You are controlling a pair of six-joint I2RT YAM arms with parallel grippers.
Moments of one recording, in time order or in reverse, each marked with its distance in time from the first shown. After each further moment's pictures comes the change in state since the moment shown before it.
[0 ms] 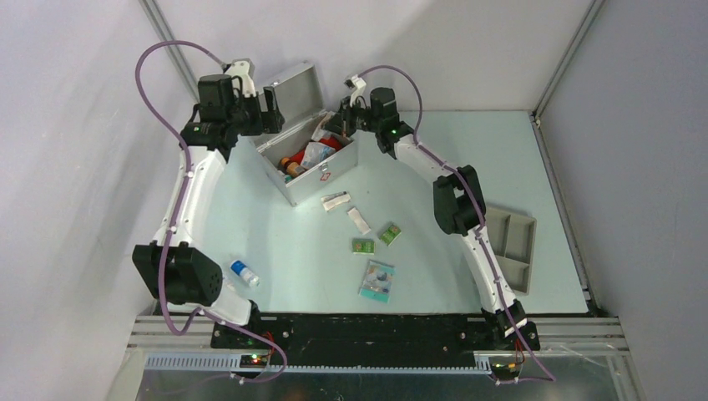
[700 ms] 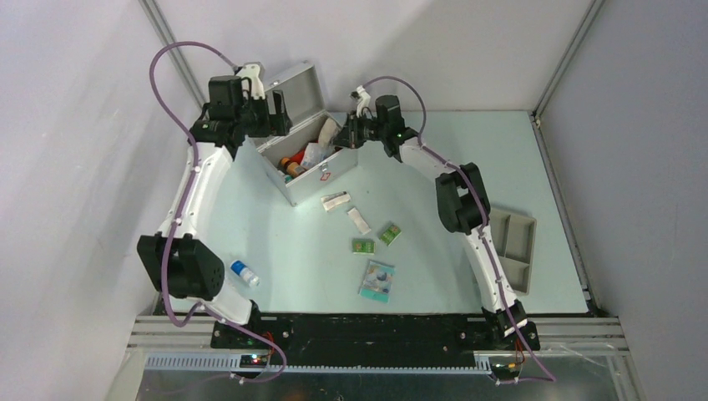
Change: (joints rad) left arm -0.029 0.037 0.000 -0.002 0.012 0.010; right arm -0.028 -0.015 -0.110 -0.066 -0.104 0.039
